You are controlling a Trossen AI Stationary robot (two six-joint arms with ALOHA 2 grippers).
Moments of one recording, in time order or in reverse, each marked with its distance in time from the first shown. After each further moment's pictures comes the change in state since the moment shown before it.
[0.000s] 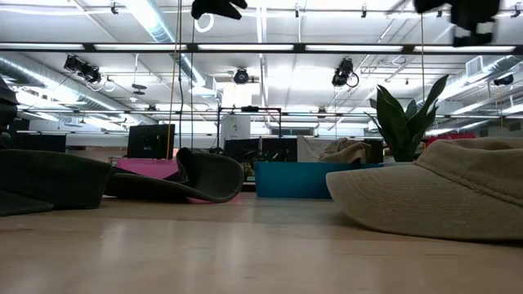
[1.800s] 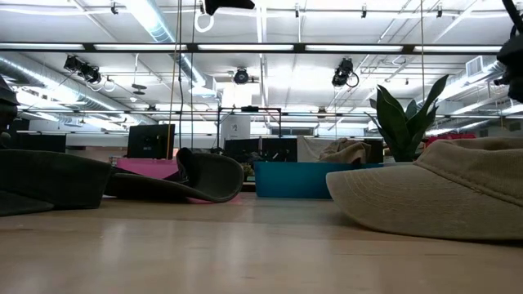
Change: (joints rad) left arm 0.001 0.024 -0.001 0.113 0.119 0.086; right arm 0.962 0.415 -0.523 0.739 0.843 1.629
